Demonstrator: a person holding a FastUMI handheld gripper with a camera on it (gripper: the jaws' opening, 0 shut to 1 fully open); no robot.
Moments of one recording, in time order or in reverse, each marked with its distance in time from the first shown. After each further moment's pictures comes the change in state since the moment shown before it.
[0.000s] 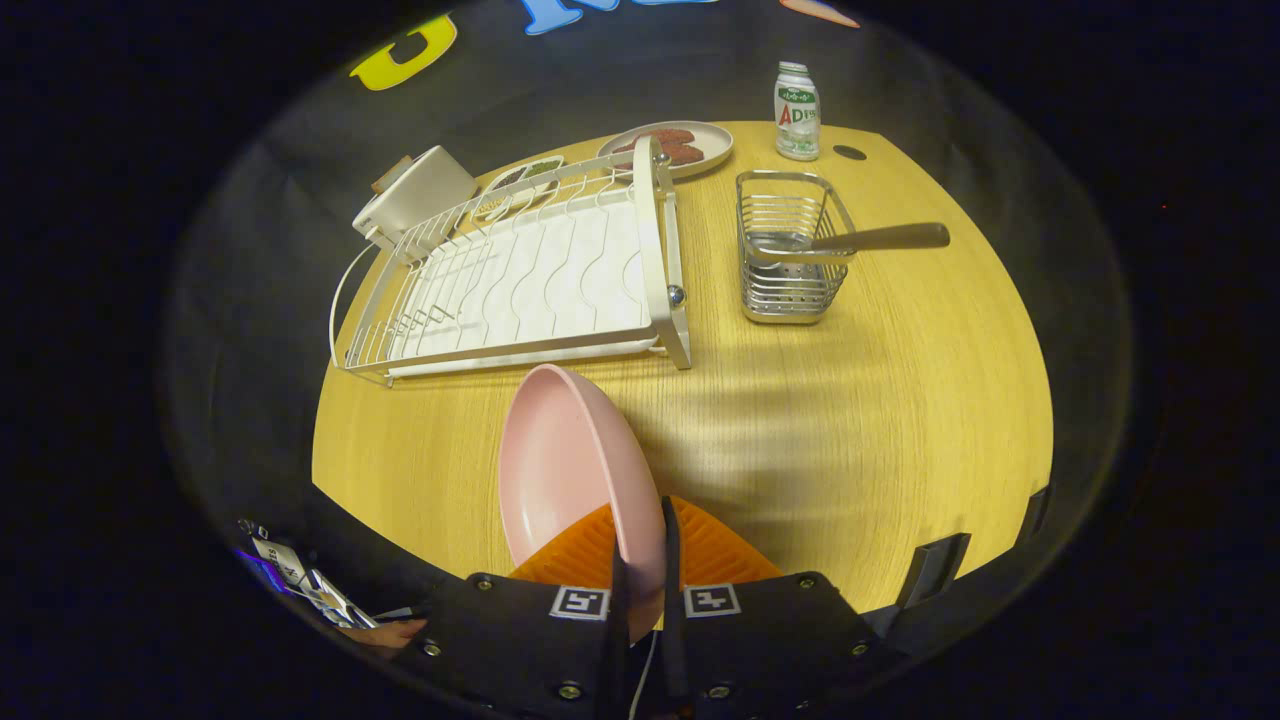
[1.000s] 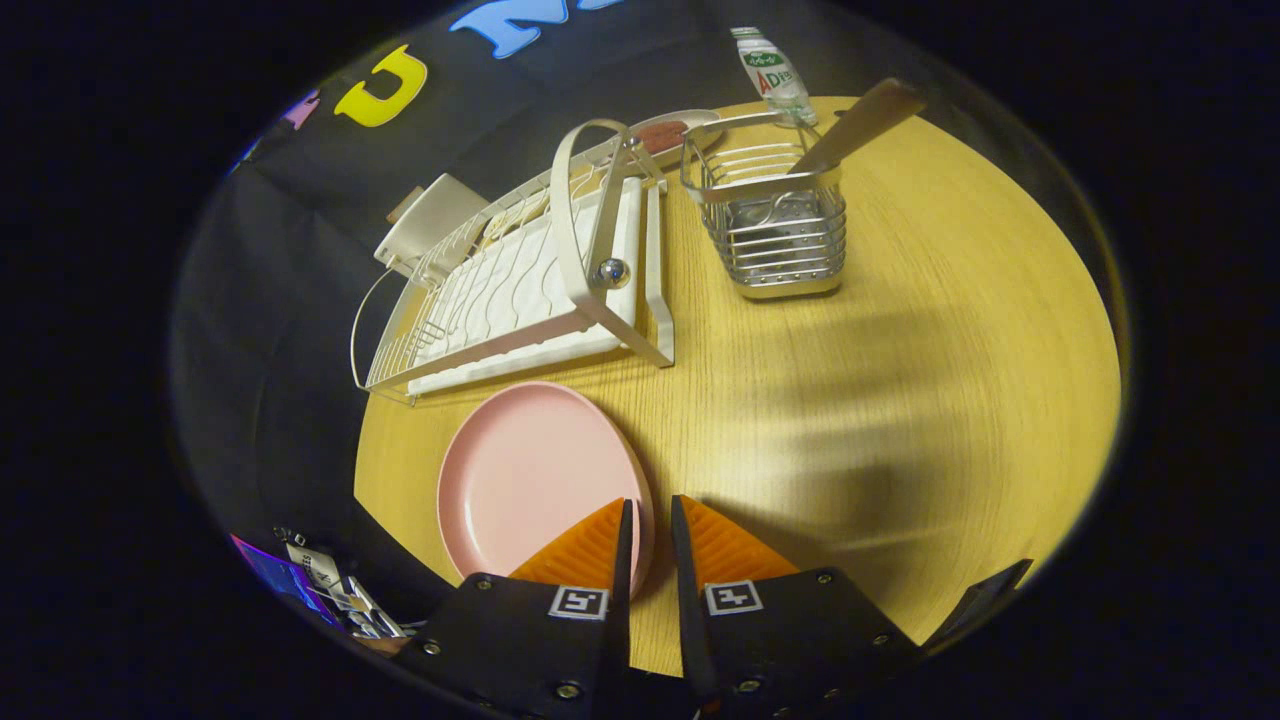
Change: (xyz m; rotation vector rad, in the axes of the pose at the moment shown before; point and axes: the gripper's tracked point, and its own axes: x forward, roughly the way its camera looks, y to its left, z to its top) arm 0.023 -0.043 0.014 0.008 -0.139 0.123
